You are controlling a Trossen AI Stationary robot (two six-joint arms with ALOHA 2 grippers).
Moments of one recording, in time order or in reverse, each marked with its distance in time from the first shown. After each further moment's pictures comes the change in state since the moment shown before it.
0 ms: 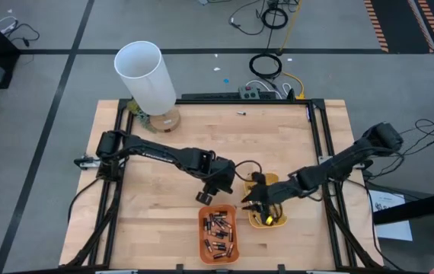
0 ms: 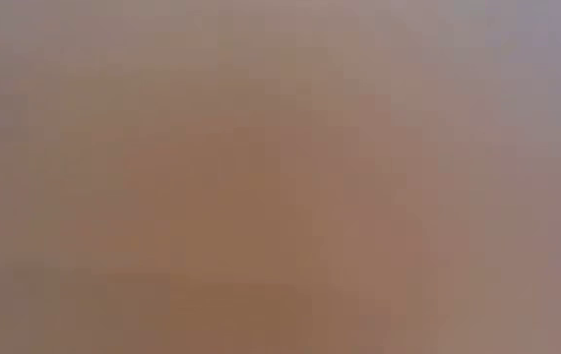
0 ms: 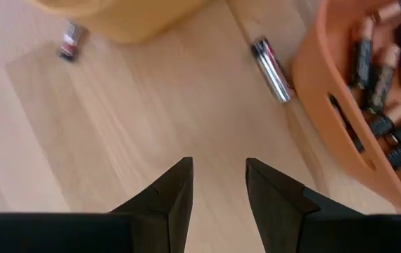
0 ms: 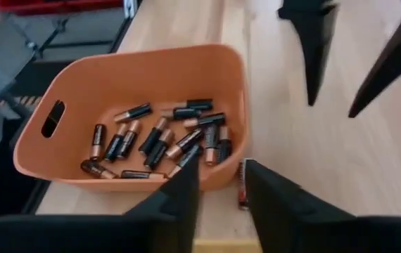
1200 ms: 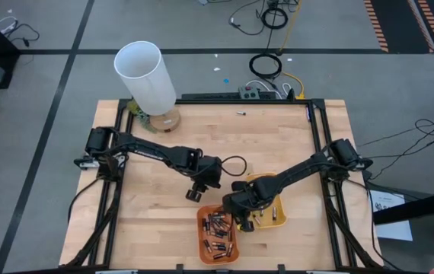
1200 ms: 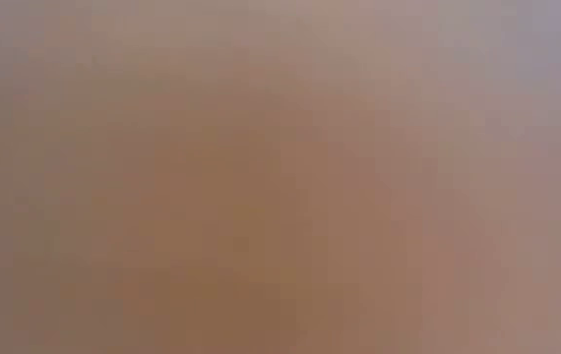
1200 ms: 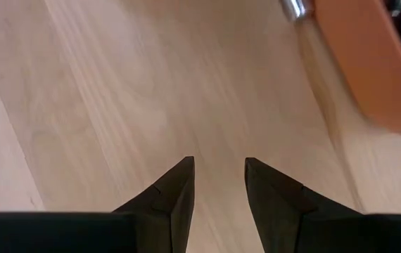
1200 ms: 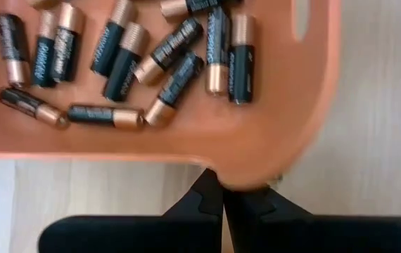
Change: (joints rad) left arm 0.043 -0.114 -0.302 0.162 0.044 -0.053; right arm -0.085 0.517 0.583 -0.663 -0.249 -0.023
